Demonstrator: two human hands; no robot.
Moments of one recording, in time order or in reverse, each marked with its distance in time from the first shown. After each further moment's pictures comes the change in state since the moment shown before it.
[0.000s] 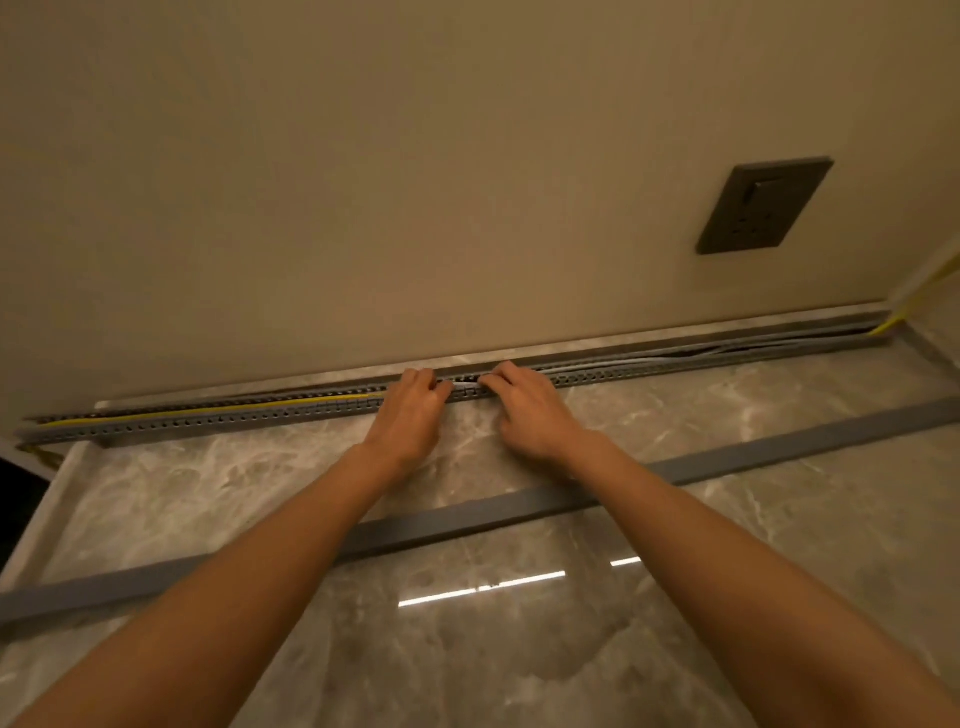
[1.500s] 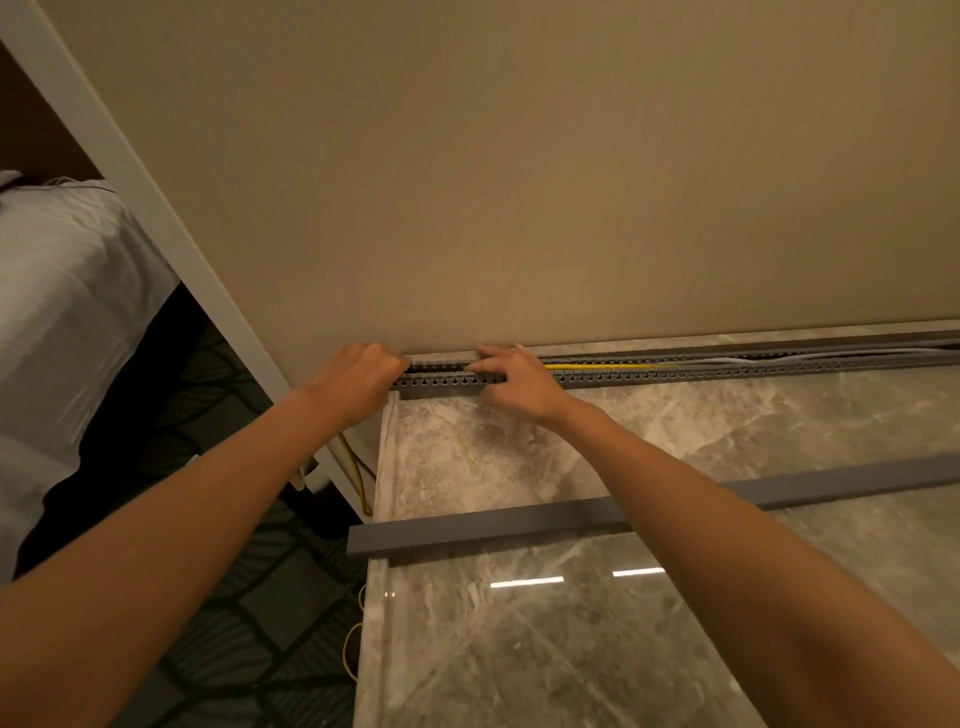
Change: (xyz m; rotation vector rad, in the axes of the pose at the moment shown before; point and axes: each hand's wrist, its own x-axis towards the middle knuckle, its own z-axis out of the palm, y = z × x) left_hand -0.133 -0.322 -0.050 0.205 -0.152 -0.020; right_hand 0.109 -0.289 0.062 0.345 -0.122 0.004
